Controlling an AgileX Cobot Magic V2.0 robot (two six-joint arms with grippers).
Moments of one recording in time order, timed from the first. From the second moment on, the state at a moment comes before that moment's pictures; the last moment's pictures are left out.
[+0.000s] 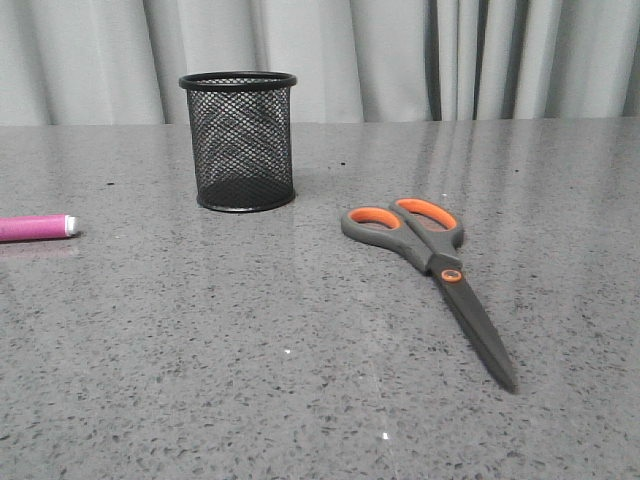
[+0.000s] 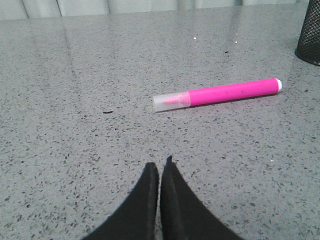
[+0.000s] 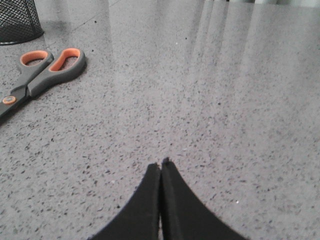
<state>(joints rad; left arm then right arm) 0.01 0.00 0.00 -0.17 0.34 0.26 0.20 -0.01 0.01 0.05 0.32 -0.10</state>
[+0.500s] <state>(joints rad) 0.01 0.00 0.00 -0.90 0.14 0.25 0.20 -0.01 0.01 0.42 -0.09 -0.06</state>
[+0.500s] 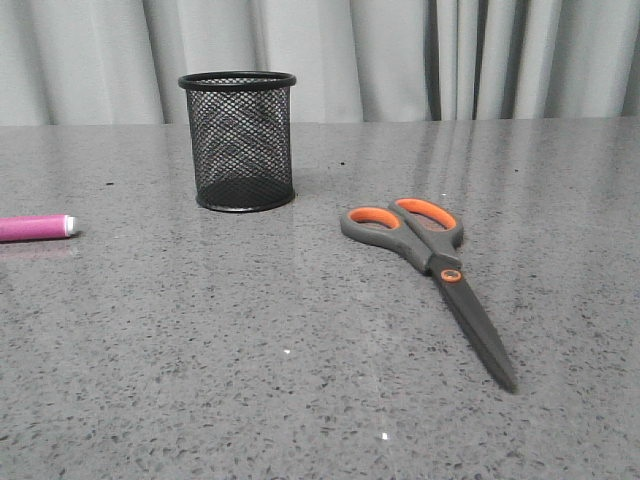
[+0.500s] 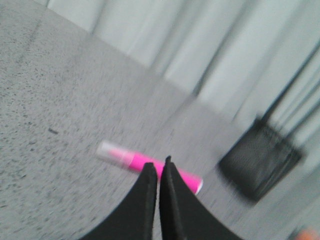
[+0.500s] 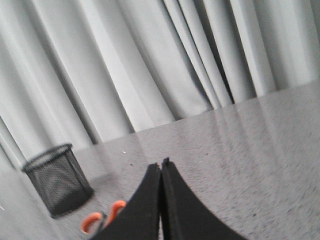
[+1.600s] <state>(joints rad) -0.12 0.88 -0.88 -0.43 0.88 0.62 0.20 0.22 -0.25 0.49 0.26 -0.14</state>
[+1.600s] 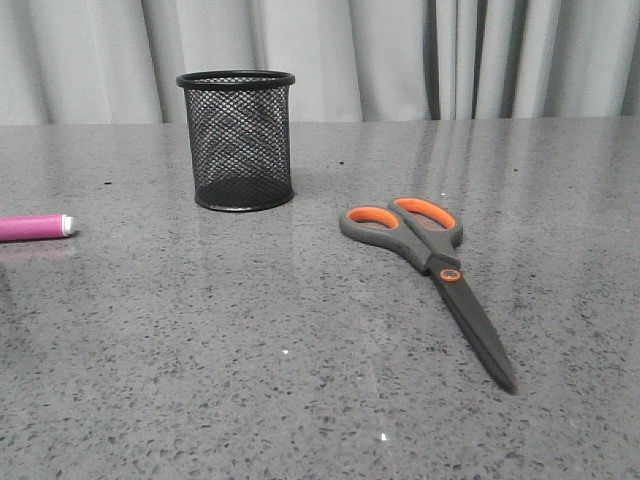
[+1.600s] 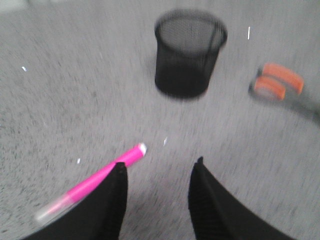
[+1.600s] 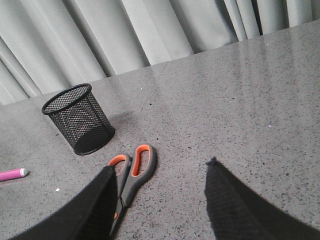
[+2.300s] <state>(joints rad) -0.25 1.49 -1.21 -0.12 1.13 1.22 0.26 0.22 -0.25 0.42 0.25 -0.15</state>
